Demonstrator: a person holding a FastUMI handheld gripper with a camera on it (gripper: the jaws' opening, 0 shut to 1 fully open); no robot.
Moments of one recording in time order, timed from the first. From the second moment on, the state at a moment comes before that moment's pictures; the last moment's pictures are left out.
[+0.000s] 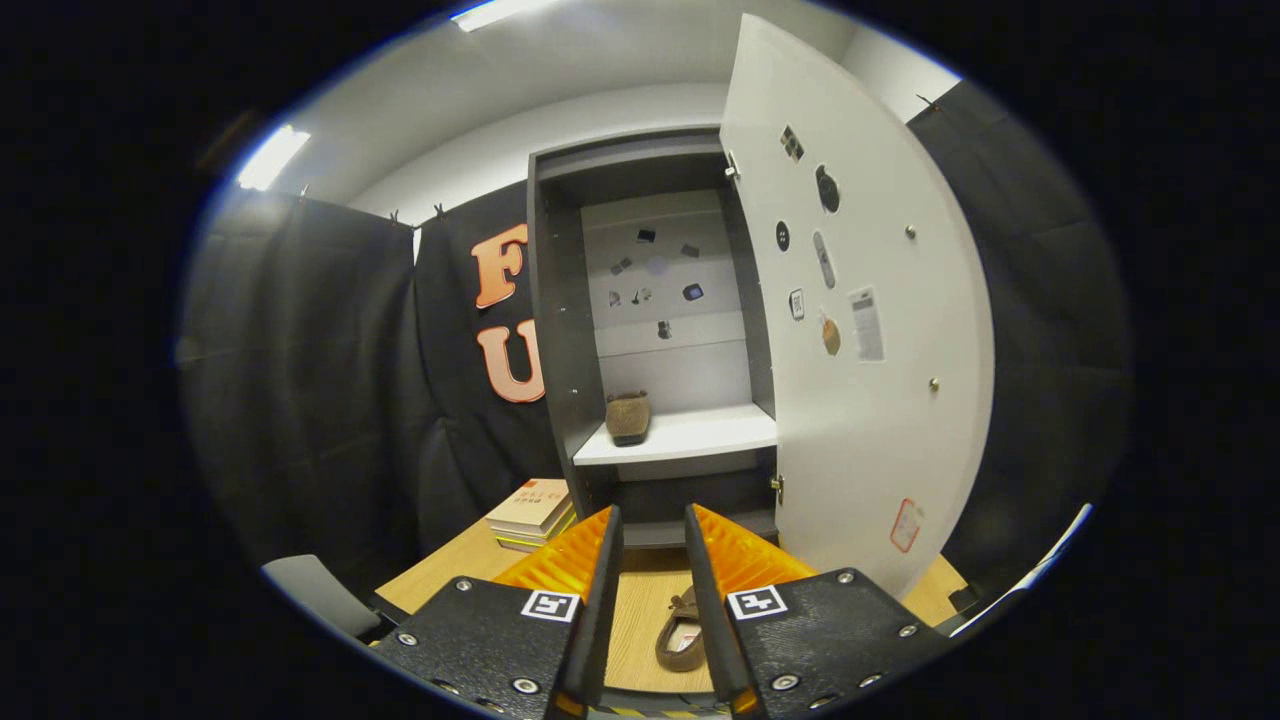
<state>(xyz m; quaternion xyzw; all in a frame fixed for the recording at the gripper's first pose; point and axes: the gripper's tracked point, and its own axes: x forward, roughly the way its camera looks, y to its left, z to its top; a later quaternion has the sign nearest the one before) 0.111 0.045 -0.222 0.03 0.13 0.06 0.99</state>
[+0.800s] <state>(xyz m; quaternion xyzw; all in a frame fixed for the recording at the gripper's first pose) 0.135 0.073 -0.394 0.02 0.27 -0.02 0.96</state>
